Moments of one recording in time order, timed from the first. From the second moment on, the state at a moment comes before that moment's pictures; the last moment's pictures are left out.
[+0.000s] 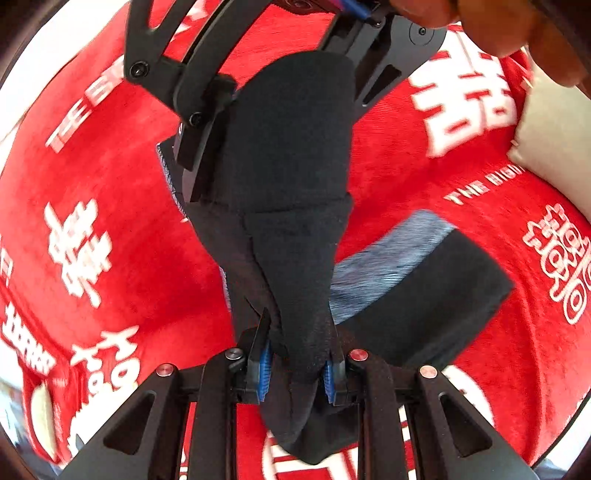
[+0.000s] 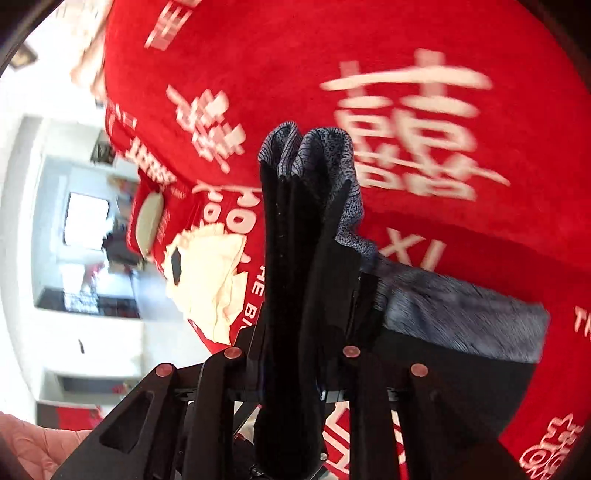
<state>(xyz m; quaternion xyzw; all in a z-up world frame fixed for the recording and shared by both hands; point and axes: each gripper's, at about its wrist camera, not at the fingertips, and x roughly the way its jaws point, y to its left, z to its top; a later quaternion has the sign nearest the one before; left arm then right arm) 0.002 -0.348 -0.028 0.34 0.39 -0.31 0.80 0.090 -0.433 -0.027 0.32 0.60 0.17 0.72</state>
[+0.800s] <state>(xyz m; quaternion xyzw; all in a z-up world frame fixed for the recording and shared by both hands) -0.103 -0.416 -0.110 0.48 0.41 -0.36 0.69 -0.039 -0.539 -0.195 0.46 0.57 0.07 0.67</state>
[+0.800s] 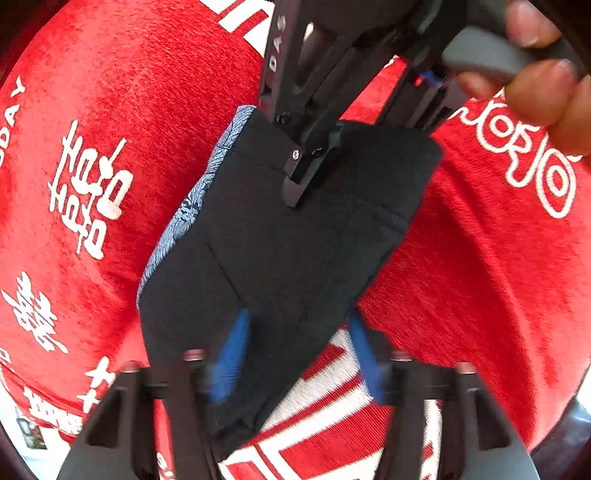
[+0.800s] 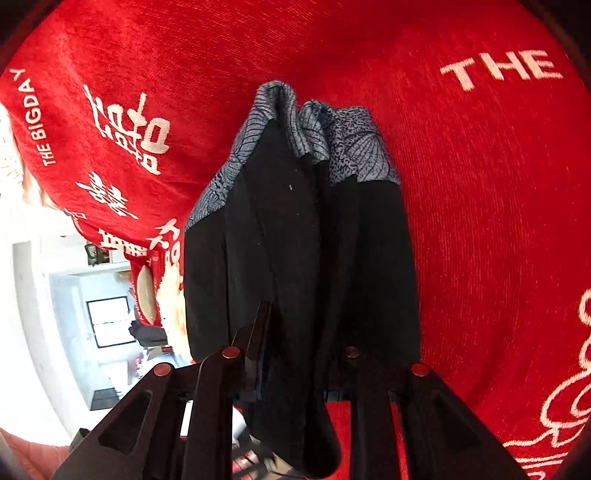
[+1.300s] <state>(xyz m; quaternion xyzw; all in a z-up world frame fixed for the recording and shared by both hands) 0.023 -0.327 -0.072 0.27 0.56 -0.26 0.74 -0.055 -0.528 -0.146 0.29 0.64 -0.07 0.71</state>
